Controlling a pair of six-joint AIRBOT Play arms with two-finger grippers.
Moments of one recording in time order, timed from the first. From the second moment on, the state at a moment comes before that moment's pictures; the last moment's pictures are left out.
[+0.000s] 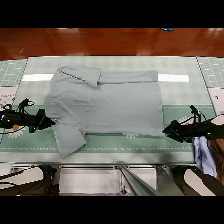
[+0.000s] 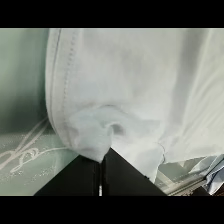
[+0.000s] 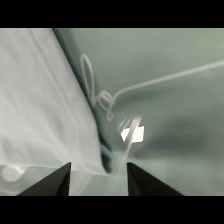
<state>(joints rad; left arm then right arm) 0.55 -1.38 0.69 0.90 -1.26 -1.22 -0.38 -1.05 0.43 -0.95 1.15 1.39</state>
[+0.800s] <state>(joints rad) 0.55 -1.16 0.99 0.58 -1.27 -1.18 -0.13 -1.14 1.13 -0.91 1.16 1.34</state>
